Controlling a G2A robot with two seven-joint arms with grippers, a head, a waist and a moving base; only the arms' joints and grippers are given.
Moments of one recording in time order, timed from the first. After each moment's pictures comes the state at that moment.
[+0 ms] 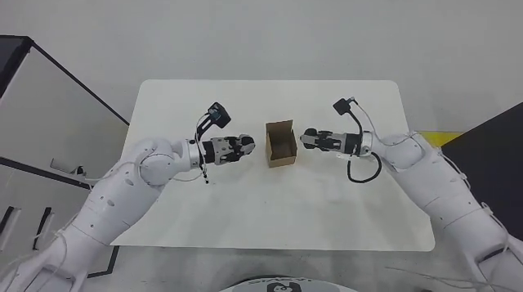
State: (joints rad) left arm 1.12 -0.92 -0.88 -1.50 0.44 -0.61 -0.49; right arm -1.02 -0.94 0.84 -1.23 0.12 -0.63 0.77
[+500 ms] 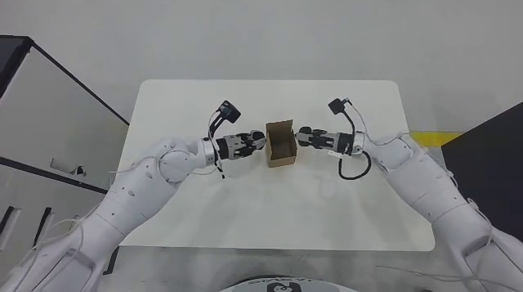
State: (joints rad) left arm 1.02 -1.01 -0.76 -1.34 0.36 -0.59 -0.39; right arm -0.97 -1.00 0.78 -1.11 0.14 -0.67 0.70
